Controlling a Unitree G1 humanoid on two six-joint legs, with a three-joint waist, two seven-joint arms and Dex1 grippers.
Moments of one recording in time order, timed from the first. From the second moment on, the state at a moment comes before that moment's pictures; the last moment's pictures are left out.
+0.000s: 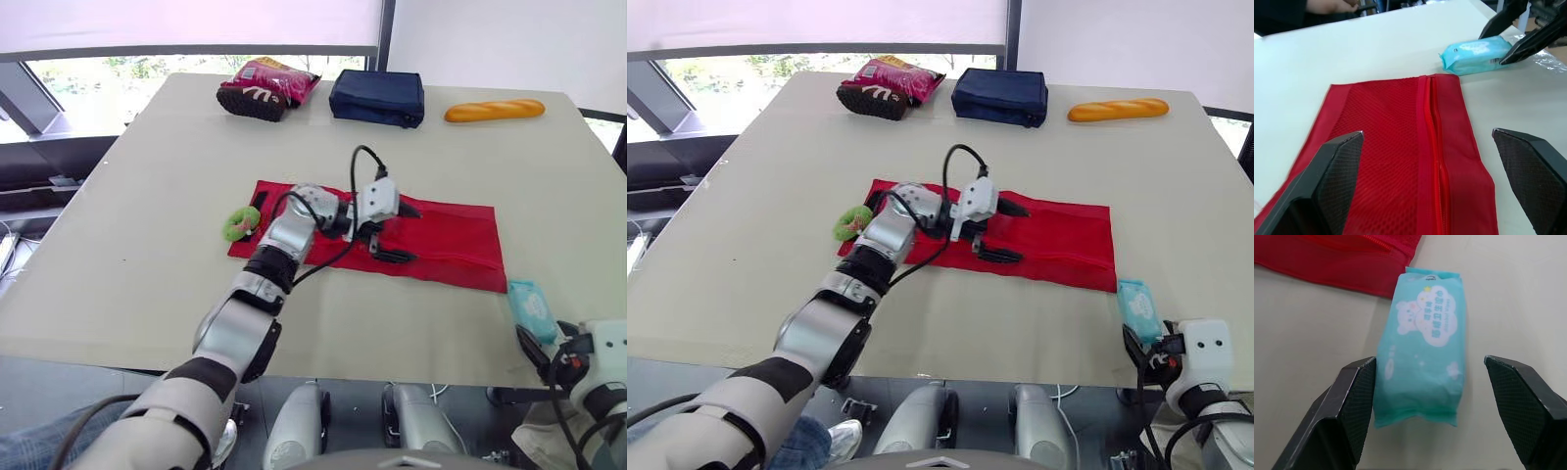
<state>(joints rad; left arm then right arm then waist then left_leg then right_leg) -1.03 0.12 -0.29 0.86 -0.03 -0.14 -1.28 0.64 -0.36 -0.45 -0.73 0.40 0.53 0.37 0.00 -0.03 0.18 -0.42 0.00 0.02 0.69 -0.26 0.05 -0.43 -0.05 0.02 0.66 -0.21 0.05</state>
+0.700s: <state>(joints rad) -1.18 -0.08 -0.32 1.25 0.18 -0.25 -0.99 0.85 -0.54 -0.65 -1.02 0.81 0.32 0.53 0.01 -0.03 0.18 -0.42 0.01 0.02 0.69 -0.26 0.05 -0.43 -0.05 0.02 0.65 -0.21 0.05</state>
